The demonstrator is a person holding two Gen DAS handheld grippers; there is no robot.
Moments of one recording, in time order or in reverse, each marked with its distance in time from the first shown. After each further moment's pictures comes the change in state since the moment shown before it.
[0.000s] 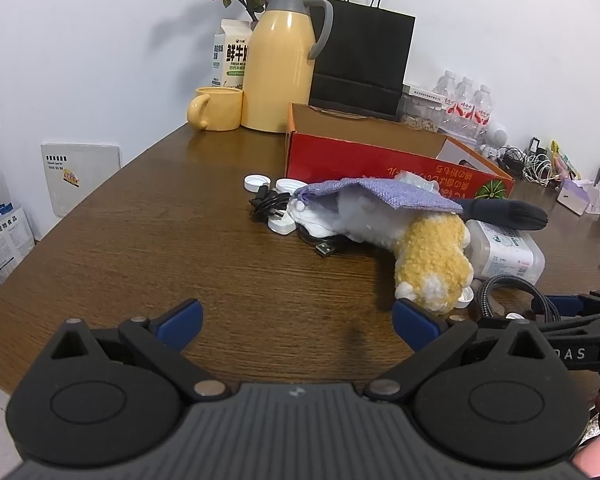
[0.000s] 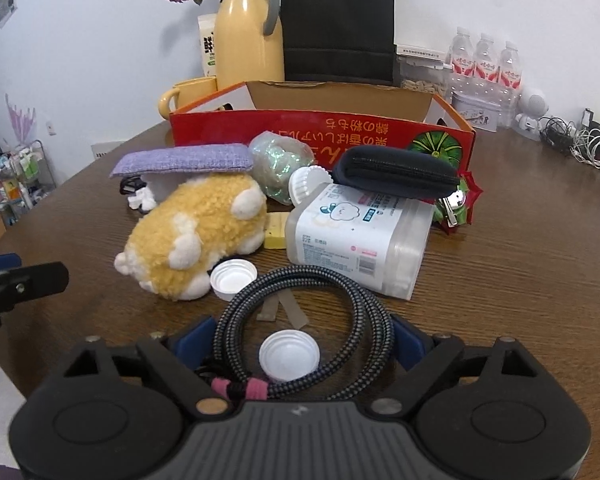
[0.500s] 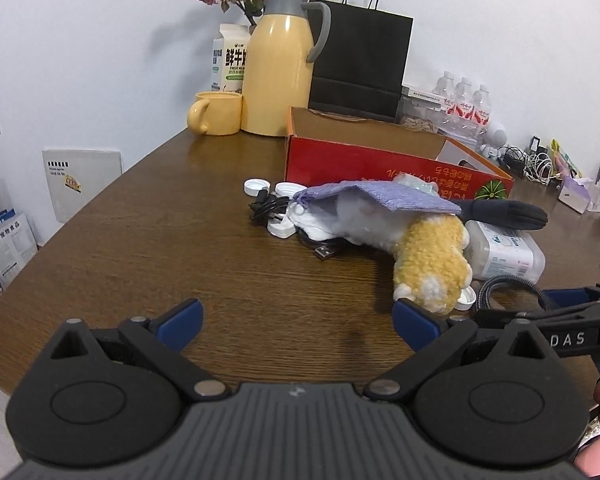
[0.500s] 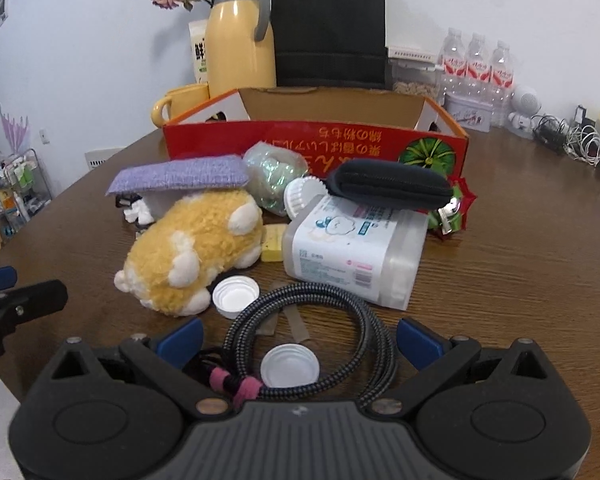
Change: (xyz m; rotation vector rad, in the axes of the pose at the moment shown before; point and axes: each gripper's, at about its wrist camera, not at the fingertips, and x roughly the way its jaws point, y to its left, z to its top) left arm 0.000 -0.001 0.000 0.007 -0.004 0.009; right arm 0.000 0.002 0.009 0.027 0.002 -0.020
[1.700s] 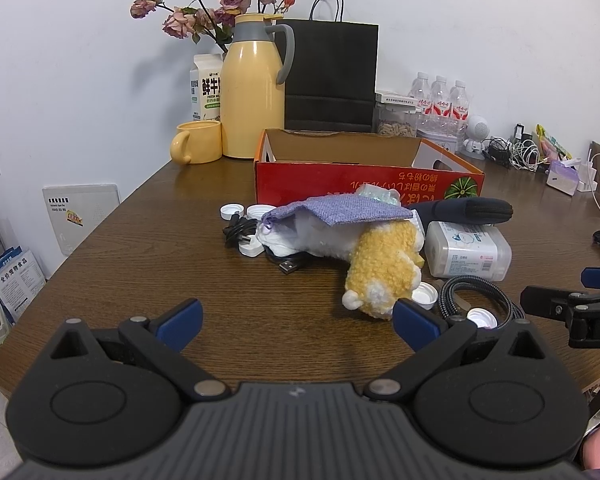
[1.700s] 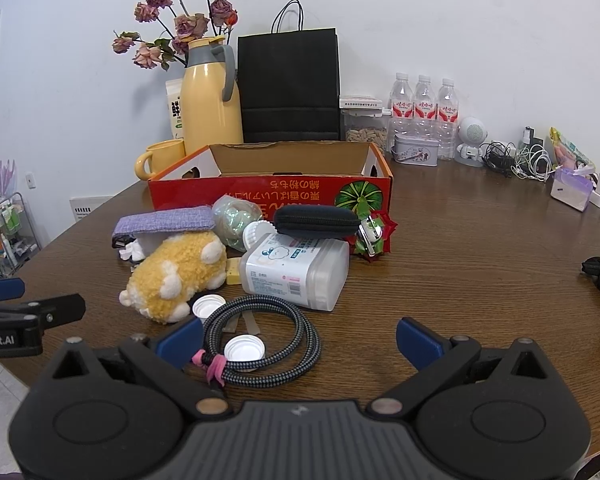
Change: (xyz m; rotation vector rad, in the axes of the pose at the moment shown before) left arm -0.029 -0.042 0.003 0.106 -0.049 0.025; right arm -0.077 -0.026 -0.021 0.056 -0.156 -0.064
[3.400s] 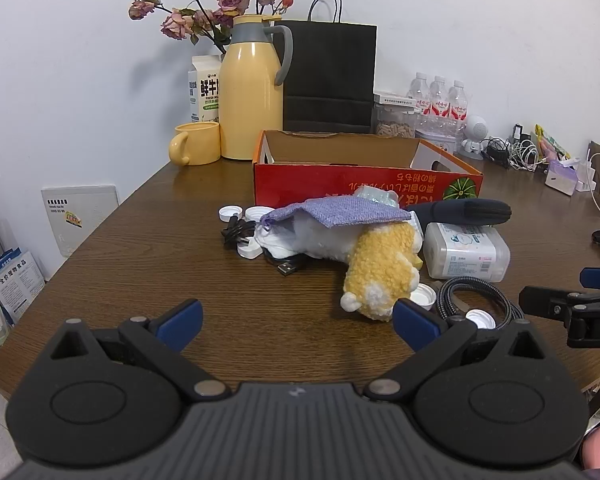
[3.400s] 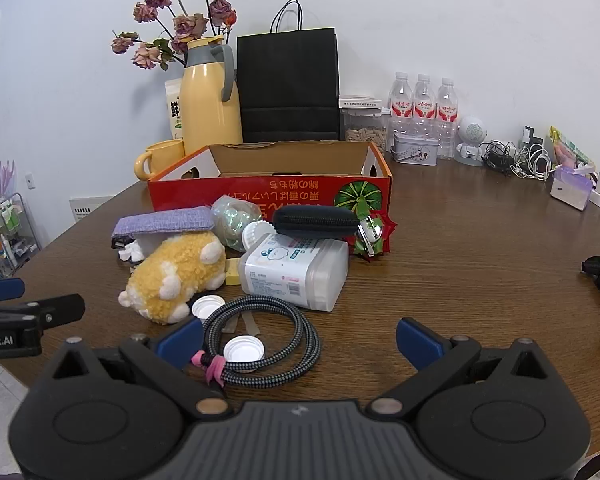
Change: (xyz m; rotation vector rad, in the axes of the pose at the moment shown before) left arm 0.001 -0.002 0.001 0.000 0.000 0.002; right arm 0.001 -0.001 0.001 0.002 0.001 0.001
